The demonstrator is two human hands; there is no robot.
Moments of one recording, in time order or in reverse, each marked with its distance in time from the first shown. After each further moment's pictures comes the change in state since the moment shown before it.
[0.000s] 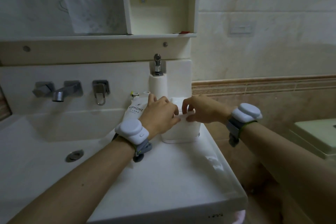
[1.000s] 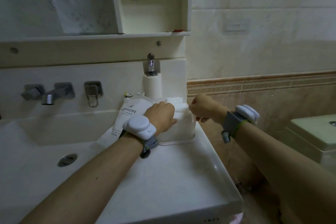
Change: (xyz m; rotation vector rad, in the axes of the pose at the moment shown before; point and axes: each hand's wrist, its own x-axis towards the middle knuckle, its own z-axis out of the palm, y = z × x) left_hand 0.021 0.017 0.007 -0.049 -0.198 -0.162; right_hand 0.007 0.018 0.009 0.438 0.058 0.462
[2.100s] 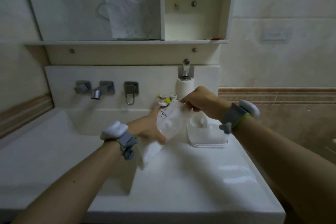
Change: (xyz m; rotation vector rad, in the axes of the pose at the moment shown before) left_hand -0.072 -0.122 -0.009 -0.454 -0.255 -0.276; right_hand -0.009 -0.114 0.033 0.370 -0.055 -0.092
